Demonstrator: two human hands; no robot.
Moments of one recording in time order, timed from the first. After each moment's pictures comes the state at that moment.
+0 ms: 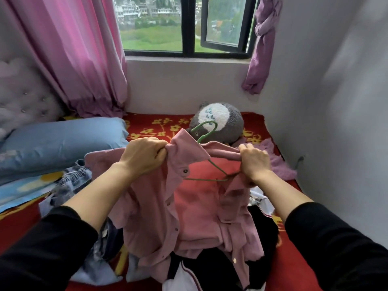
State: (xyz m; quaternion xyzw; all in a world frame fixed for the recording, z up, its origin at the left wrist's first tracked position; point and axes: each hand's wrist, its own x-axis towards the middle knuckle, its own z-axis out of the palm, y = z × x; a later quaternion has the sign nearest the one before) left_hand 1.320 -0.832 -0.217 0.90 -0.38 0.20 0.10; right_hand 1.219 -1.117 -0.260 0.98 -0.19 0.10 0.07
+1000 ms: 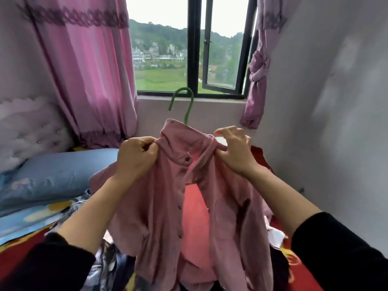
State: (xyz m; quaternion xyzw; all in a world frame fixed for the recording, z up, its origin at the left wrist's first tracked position) left_hand 1.300 -0.773 -0.134 0.85 -0.21 0.25 0.42; right_hand 1.228 -1.013 -0.135 0.93 -0.06 0.29 -0.20
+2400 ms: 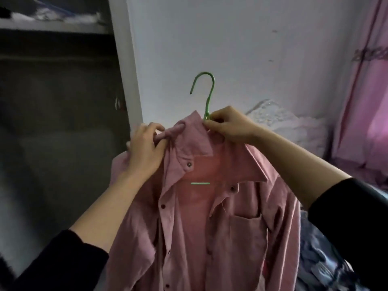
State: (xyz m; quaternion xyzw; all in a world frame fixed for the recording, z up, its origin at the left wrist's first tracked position) left_hand 0.852 -0.234 -0.070 0.81 0.30 0.49 0.09; right_hand 1.026 -0.368 -0.002 0.71 0.59 -0.02 -0.38
